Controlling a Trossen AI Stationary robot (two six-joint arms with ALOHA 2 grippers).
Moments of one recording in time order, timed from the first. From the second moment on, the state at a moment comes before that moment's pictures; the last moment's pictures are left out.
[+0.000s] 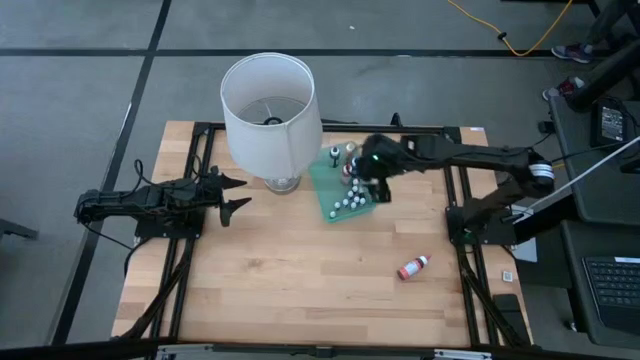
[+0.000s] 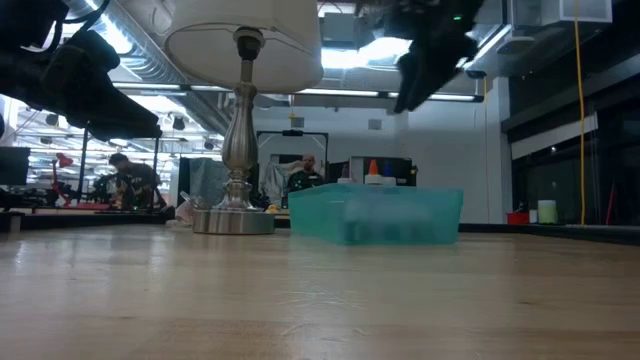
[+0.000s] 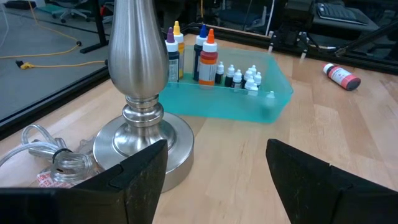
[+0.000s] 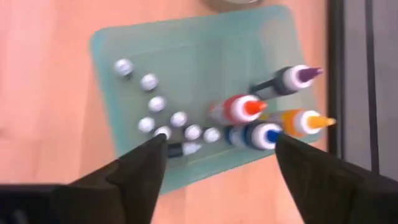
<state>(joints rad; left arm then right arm) 0.04 0.02 0.11 -0.37 -0.32 -0.20 -0.20 1.48 1.32 -0.87 0.10 -0.35</state>
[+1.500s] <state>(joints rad) 0.04 0.02 0.11 -0.37 -0.32 -0.20 0.55 1.10 0.62 -0.95 -0.16 0.48</state>
